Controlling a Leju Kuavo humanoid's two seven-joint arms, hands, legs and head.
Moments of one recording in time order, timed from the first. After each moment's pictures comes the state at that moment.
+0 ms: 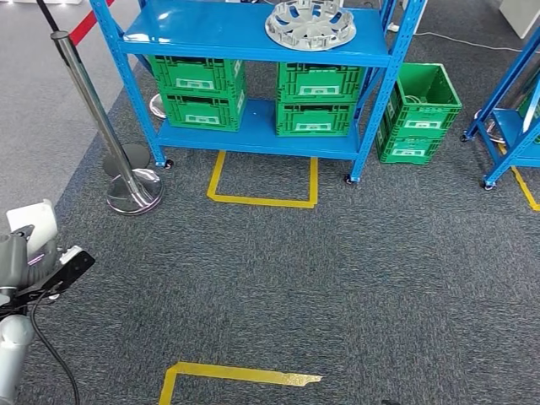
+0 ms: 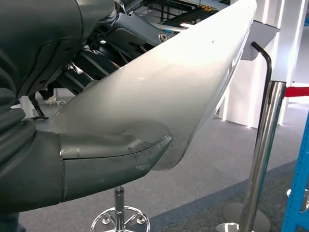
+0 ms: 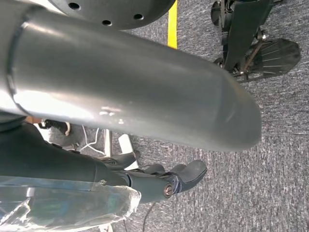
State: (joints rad) left arm -0.20 0.25 0.05 -1.10 -0.83 0.40 -0.22; right arm -0.10 0.18 -0.99 -0.19 0.92 -0.17 0.05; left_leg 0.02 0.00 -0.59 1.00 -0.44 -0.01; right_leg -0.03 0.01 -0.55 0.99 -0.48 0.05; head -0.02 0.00
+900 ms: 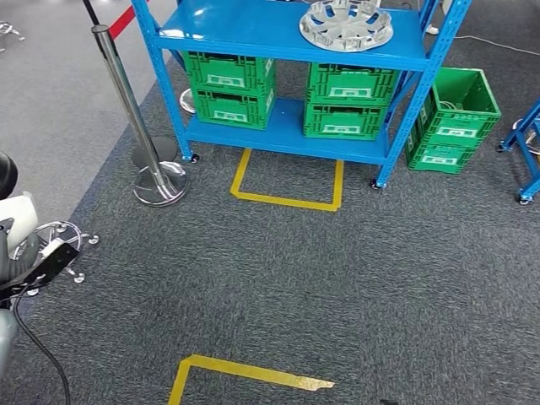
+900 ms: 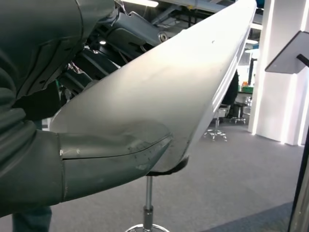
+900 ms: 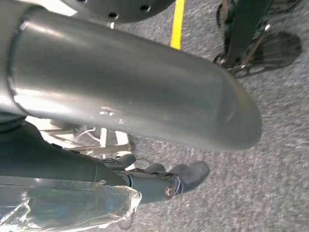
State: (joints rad) left arm -0.23 0.30 0.10 -1.09 -0.80 0.39 -0.23; right arm -0.10 0.18 -0.99 -0.19 0.95 -0.17 0.07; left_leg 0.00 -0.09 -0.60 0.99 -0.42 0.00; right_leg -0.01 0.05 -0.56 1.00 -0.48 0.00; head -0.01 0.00
